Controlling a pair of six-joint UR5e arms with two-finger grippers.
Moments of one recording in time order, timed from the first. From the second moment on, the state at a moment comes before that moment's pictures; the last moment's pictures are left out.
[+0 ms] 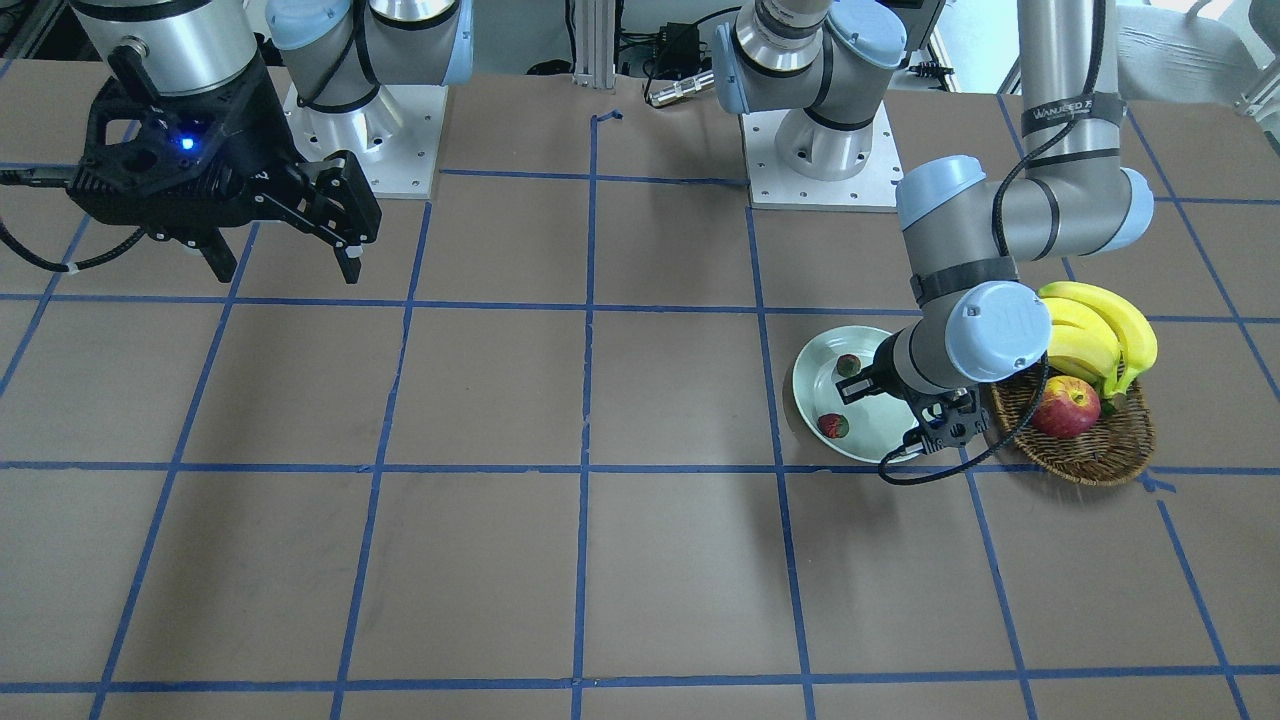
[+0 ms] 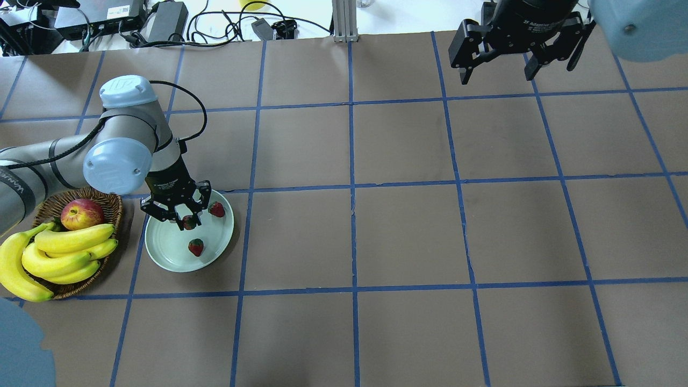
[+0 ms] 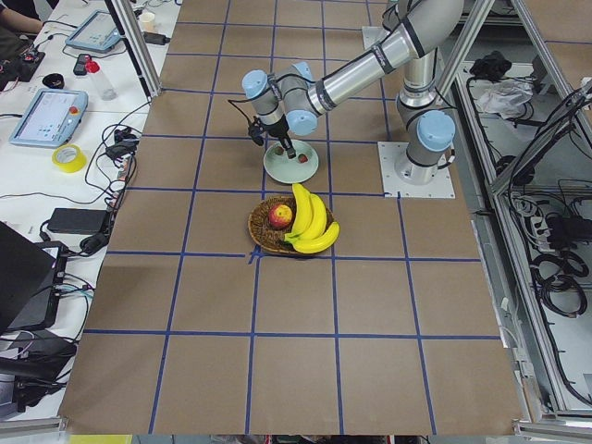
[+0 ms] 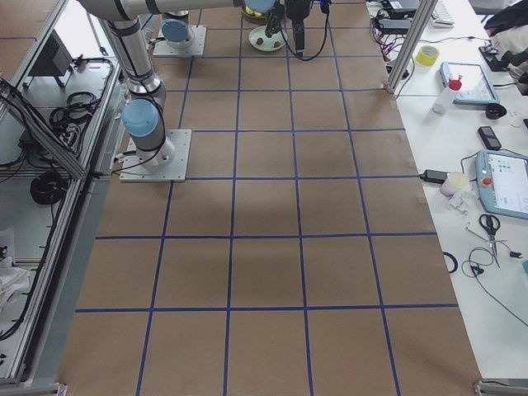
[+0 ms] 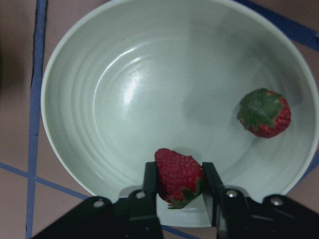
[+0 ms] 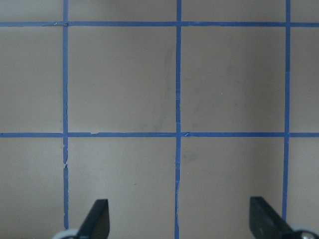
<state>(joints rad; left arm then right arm) -1.39 -1.88 -1.91 -1.26 1.67 -0.23 1.62 -1.52 1.45 -1.63 -1.58 0.03</state>
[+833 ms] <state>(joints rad) -1.40 -1.83 -1.85 -1.32 1.67 -0.23 1.62 -1.52 1.45 -1.63 -1.58 0.03</state>
